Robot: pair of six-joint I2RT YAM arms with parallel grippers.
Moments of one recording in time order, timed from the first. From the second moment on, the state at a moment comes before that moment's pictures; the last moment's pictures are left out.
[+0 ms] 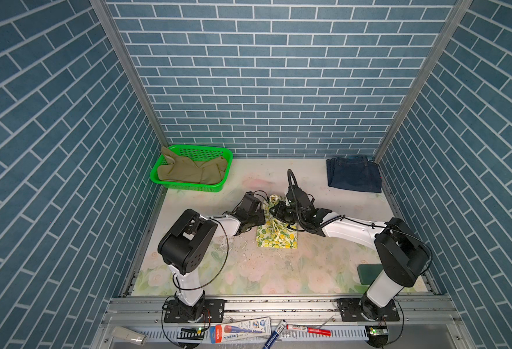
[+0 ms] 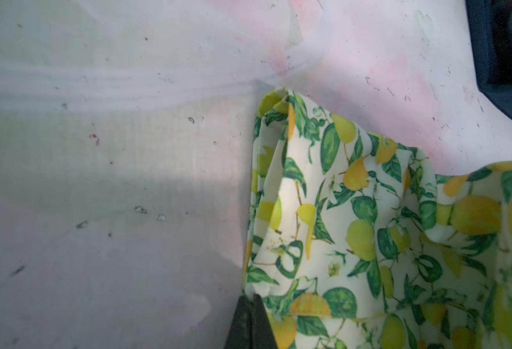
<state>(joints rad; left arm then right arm) -0.55 1.80 0.85 0.12 0.05 -0.64 0.82 1.67 1.01 0.06 -0.13 1.01</state>
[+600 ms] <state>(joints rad) -0.55 1.80 0.82 0.16 0.06 -0.67 0.78 1.32 0.81 -0.09 0.05 0.96</state>
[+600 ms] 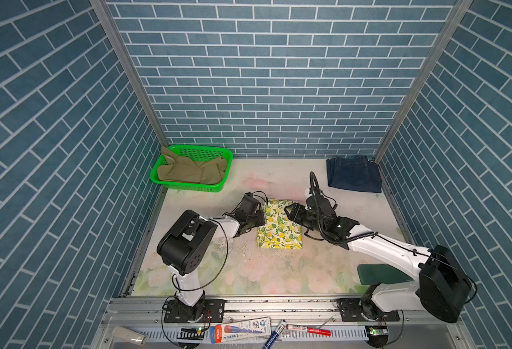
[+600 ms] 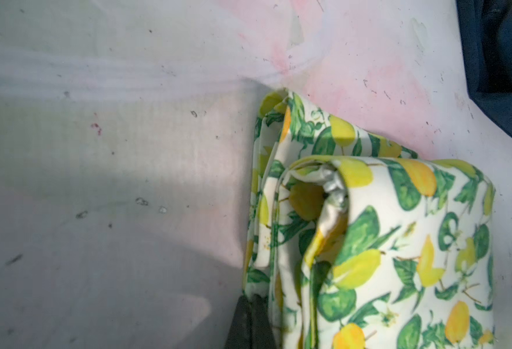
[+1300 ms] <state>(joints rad) -0.69 1.78 0.79 0.17 0.03 -0.71 0.60 1.44 0.77 -0.18 -0.01 0.73</state>
